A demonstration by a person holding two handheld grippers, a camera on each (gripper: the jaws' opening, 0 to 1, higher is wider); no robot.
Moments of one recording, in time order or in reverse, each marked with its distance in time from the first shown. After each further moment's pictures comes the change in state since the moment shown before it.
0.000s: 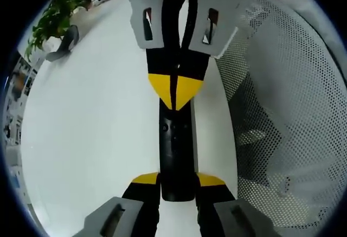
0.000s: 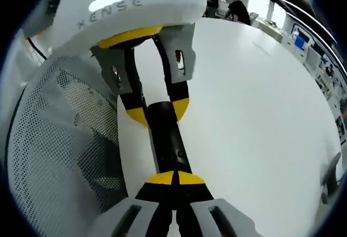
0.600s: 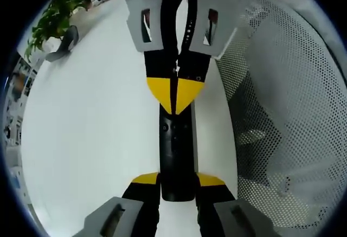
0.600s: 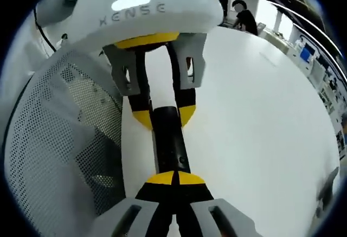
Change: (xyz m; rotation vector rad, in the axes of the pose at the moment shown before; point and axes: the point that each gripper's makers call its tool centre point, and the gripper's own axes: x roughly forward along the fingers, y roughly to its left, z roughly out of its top) left arm 0.000 -0.001 0.000 0.002 0.007 0.003; right arm 0.002 0.005 0.005 -0.137 -0.032 0.003
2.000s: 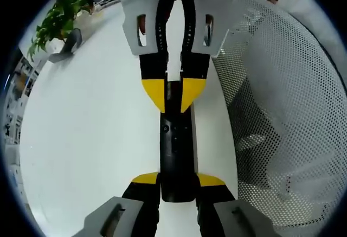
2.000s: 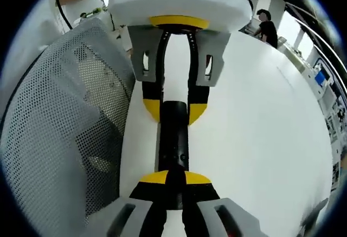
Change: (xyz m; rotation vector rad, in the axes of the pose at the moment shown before) left arm 0.000 0.000 0.000 -0.011 -0.074 -0.006; right arm 0.000 -0.002 -0.002 -0.190 0.081 0.063
